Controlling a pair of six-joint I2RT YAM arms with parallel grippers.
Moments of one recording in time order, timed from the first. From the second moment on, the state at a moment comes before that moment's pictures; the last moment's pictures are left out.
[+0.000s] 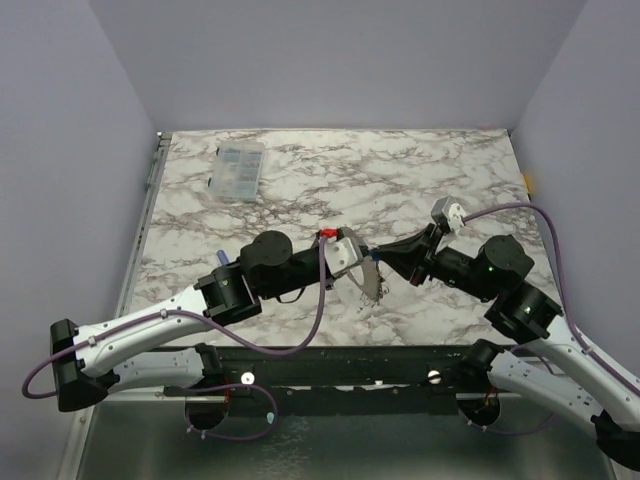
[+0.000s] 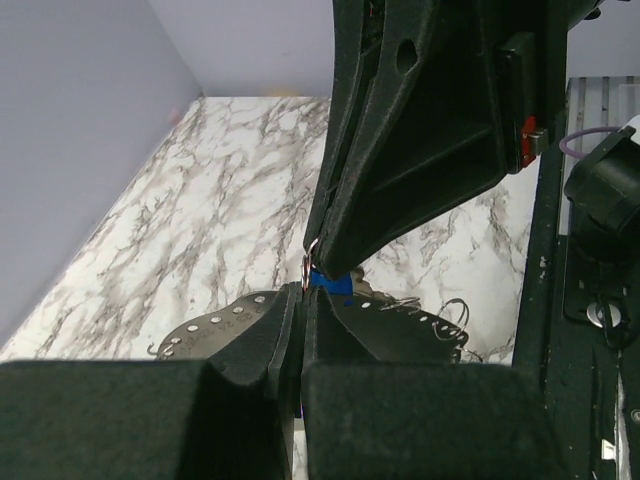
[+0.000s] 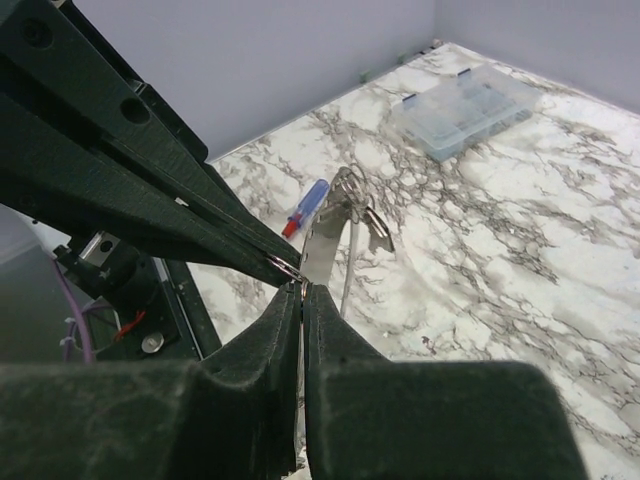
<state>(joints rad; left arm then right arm) -1.13 1.02 0.97 0.00 0.05 0.27 0.79 0.66 0.78 -0.11 -0.25 0.17</state>
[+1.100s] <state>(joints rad) -1.13 0.95 0.91 0.09 0.14 0.25 0.79 0.69 0.81 -0.07 -0.42 0.08</state>
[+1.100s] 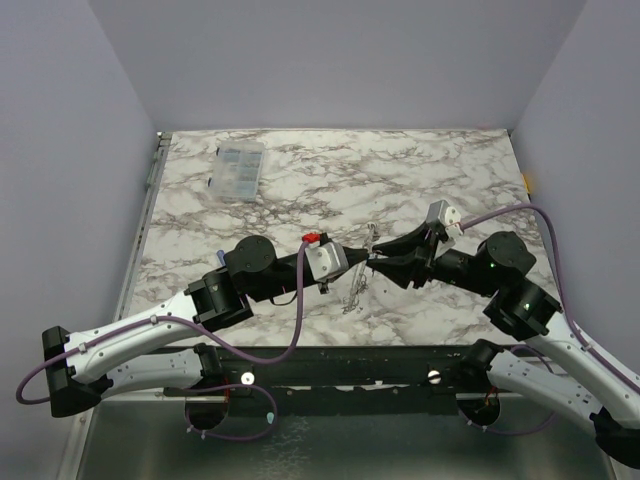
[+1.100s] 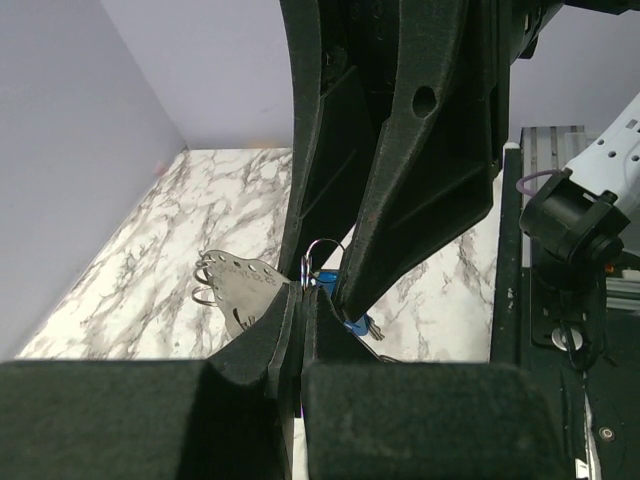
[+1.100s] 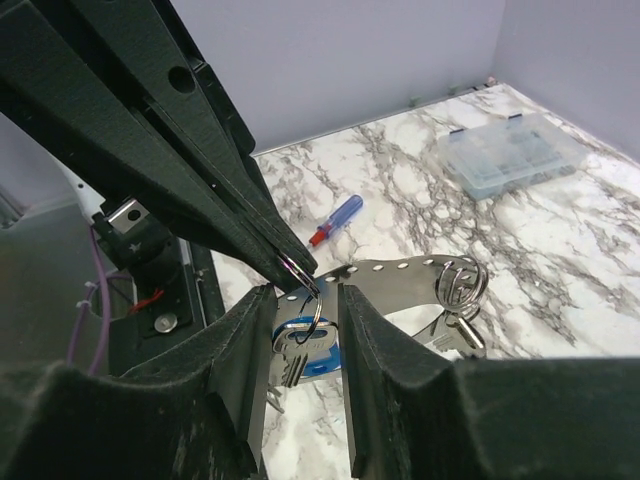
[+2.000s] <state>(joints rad) -1.13 0.94 0.91 0.11 0.20 0.22 0.79 0.66 0.81 -0.06 -0.53 -0.01</state>
